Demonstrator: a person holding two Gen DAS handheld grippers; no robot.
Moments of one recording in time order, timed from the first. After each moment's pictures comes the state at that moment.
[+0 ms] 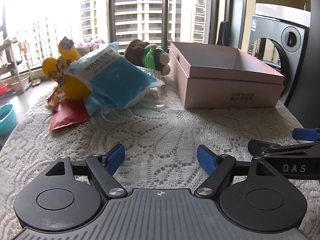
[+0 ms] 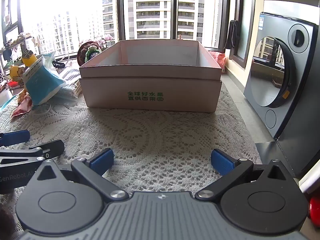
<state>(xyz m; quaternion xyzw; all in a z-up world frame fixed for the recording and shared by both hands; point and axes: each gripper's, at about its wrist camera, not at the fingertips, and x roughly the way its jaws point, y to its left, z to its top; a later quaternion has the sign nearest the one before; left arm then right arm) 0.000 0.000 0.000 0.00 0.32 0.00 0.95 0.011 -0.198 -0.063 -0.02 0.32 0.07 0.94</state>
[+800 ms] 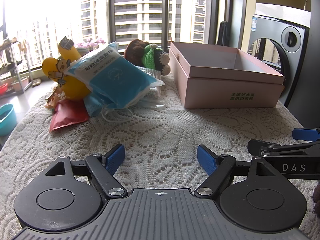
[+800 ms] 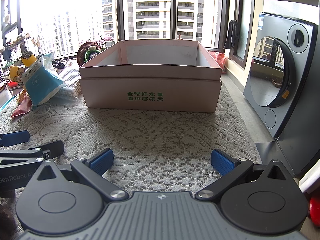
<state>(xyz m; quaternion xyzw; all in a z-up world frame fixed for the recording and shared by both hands) 0.000 0.000 0.000 0.00 0.32 0.00 0.95 0.012 -0.198 -0.063 -0.02 0.32 0.07 0.94</state>
